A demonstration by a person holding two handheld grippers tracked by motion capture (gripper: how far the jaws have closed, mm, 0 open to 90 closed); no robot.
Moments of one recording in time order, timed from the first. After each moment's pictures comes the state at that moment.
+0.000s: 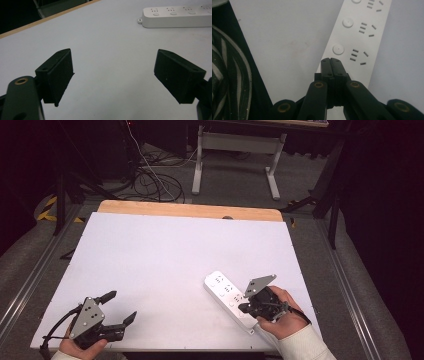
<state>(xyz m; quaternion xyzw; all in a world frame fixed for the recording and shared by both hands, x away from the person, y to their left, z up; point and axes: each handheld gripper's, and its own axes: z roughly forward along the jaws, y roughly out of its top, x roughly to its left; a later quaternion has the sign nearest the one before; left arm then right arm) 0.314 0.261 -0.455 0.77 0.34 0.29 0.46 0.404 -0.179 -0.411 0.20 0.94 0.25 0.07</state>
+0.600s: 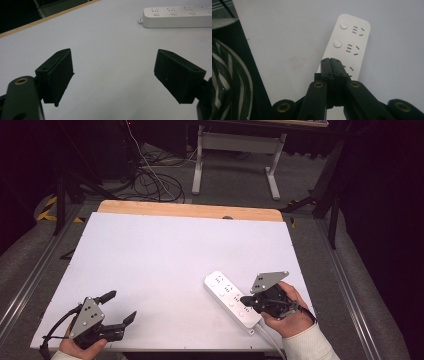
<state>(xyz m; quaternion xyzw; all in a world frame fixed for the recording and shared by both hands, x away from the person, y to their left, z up) 0.314 0.261 -0.455 0.77 0.34 0.28 0.46 0.400 -0.186 -0.384 0.20 0.93 0.30 0.11</state>
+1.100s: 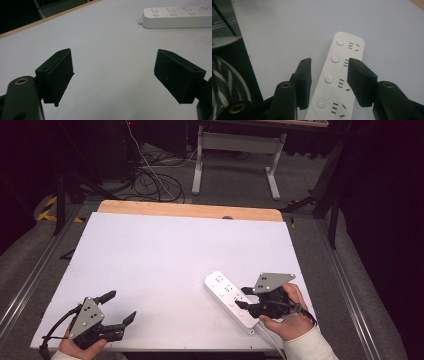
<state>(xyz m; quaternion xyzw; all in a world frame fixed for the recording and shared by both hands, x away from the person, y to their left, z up) 0.314 0.262 -0.454 0.77 0.34 0.29 0.46 0.394 -0.187 -0.381 0.20 0.90 0.36 0.13</state>
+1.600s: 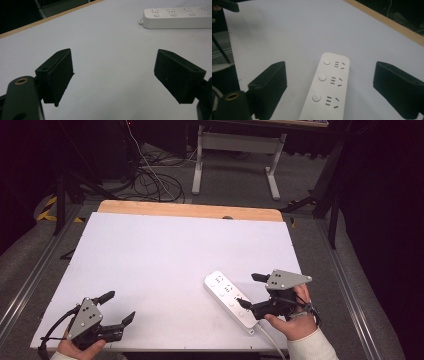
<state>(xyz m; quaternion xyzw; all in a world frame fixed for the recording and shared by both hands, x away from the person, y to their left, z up) 0.312 0.263 -0.454 0.77 0.34 0.29 0.46 0.401 -0.207 -0.388 0.22 0.85 0.46 0.16</state>
